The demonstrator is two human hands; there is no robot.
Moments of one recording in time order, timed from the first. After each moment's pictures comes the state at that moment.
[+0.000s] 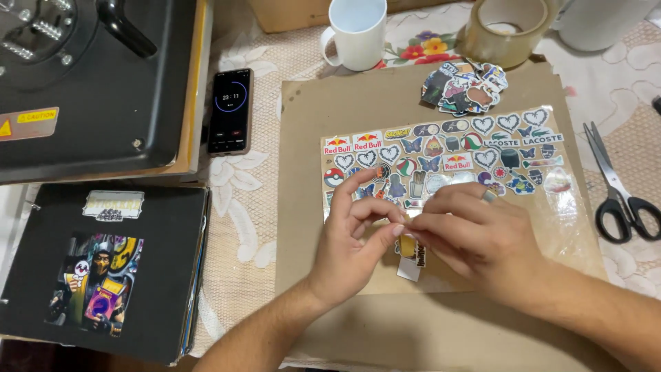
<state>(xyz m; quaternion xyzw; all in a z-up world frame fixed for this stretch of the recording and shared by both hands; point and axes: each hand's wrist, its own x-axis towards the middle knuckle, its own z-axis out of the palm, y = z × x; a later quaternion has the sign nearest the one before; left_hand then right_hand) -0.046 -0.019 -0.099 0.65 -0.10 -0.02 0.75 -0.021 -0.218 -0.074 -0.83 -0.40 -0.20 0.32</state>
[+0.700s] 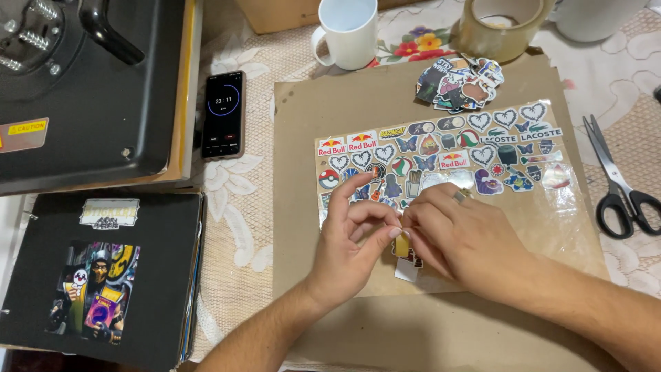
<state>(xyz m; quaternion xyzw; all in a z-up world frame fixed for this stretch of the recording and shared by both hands) -0.045 -0.021 -0.108 0.66 -0.09 -0.03 0.74 -0.017 -0.219 -0.101 -0.90 -0.38 -0.13 0.17</state>
